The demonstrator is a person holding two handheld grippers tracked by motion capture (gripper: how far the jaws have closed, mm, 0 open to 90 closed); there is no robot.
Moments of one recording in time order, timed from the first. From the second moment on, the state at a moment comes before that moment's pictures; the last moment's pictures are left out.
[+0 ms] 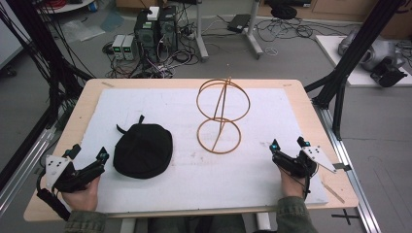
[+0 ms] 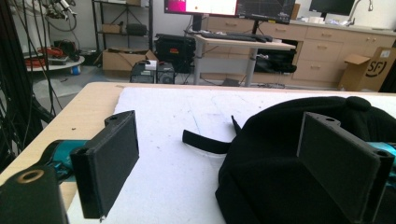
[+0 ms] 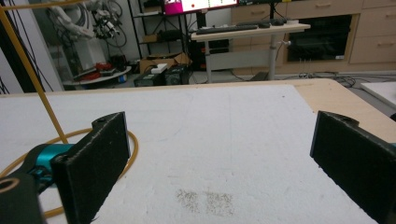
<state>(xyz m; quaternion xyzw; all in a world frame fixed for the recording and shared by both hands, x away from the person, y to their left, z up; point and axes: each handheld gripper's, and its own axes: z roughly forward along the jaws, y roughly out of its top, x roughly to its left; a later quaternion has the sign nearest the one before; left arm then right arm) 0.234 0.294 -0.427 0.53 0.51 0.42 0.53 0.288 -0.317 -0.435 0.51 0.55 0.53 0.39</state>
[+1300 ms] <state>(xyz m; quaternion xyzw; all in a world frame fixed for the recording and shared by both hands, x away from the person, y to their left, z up) 0.240 0.273 -0.419 0.59 0.44 0.39 0.56 0.288 -0.312 -0.433 0.50 0.57 0.53 0.38</state>
